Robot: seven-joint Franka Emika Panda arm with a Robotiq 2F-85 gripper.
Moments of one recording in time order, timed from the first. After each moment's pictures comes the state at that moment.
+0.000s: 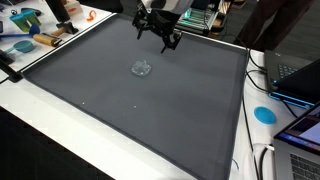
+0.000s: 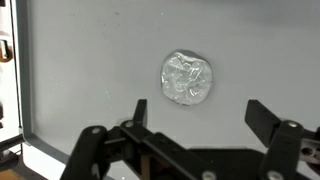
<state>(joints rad) 0.30 0.35 0.05 -1.91 -0.47 2.01 0.46</state>
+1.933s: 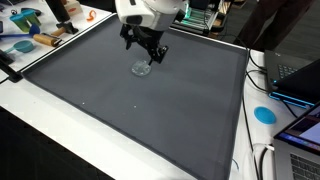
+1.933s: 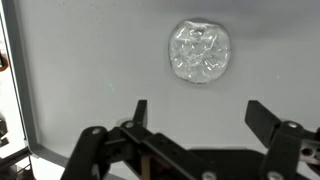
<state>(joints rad) 0.26 0.48 0.02 -1.76 -0.45 2.03 0.52</state>
